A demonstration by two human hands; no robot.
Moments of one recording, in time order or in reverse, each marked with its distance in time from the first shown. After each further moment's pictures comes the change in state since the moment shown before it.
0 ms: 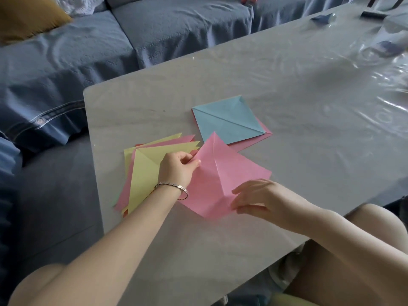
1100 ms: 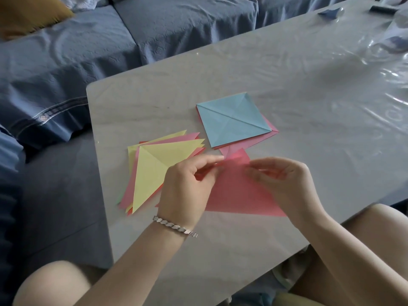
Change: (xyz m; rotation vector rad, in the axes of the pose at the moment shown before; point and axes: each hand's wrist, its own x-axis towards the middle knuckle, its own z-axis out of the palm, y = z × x) left_hand -0.067 0.036 -0.026 -0.090 0.079 0.437; right_hand 0.025 -0.052 -0.013 0.644 0.663 0.573
